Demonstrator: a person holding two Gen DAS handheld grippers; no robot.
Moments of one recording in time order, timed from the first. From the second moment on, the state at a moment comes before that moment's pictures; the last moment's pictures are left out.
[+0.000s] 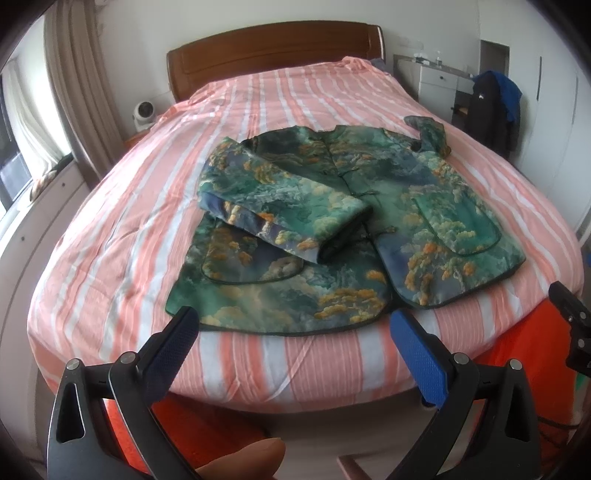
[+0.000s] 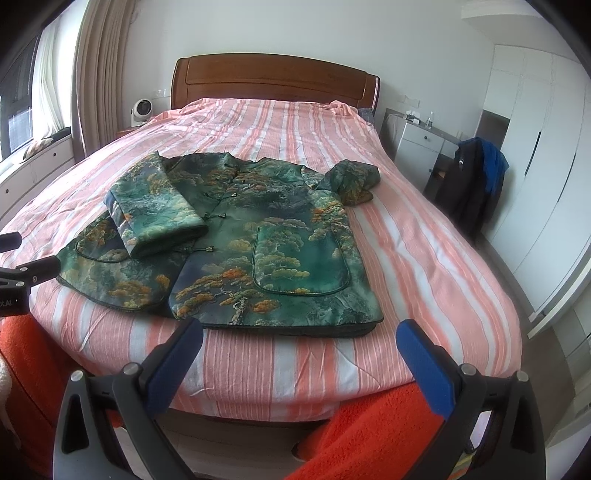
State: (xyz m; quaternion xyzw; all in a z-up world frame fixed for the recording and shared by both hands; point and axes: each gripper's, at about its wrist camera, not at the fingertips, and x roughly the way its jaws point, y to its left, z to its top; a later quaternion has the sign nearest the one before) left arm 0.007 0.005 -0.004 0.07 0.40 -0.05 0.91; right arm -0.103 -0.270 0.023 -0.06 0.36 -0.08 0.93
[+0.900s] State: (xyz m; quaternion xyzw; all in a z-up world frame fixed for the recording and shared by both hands) left arm 0.004 0.000 -0.006 0.08 0.40 -0.06 0.91; right arm -0.105 -0.272 0.023 -0.06 0.36 -0.08 0.93
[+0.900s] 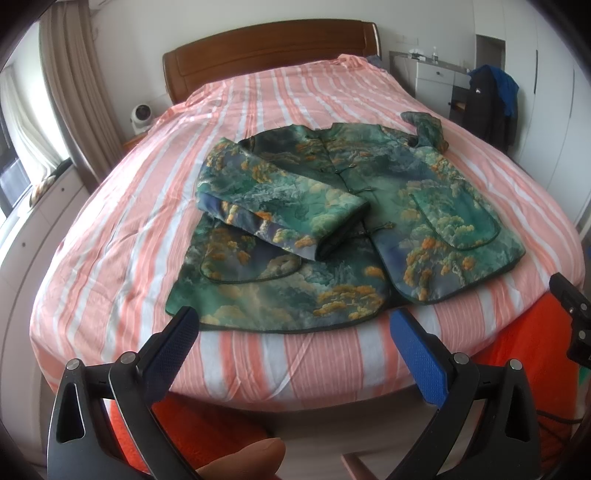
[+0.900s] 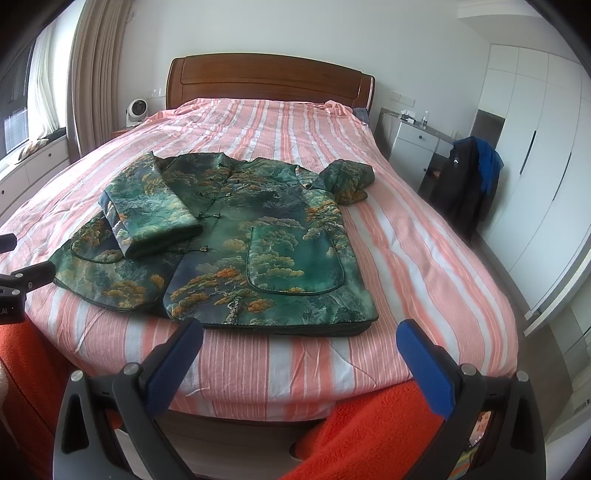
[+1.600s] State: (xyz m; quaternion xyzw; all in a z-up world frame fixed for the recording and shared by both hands) left arm 0.002 0.000 -0.001 0.08 0.39 -0.06 0.91; right arm -0.106 -0.272 0.026 -0.06 0.36 -0.08 0.93
